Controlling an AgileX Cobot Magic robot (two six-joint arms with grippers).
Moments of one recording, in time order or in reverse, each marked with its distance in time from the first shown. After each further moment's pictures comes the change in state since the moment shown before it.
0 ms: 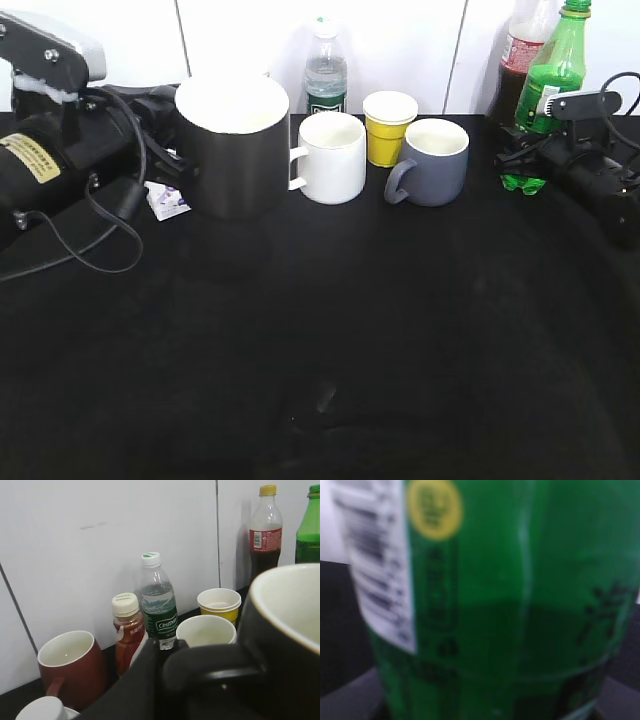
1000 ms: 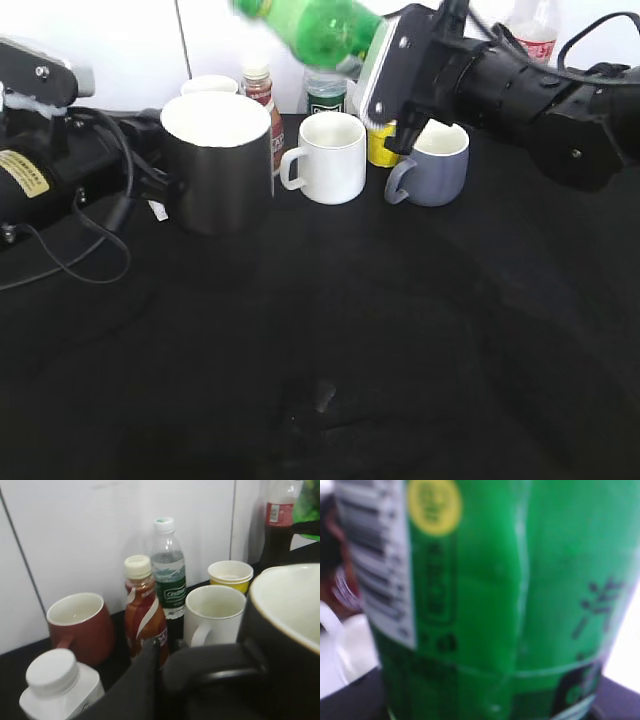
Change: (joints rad) left arm 0.033 0.000 0.031 0.004 0.049 -0.047; right arm 0.452 -0.503 0.160 -0.079 0.250 -0.931
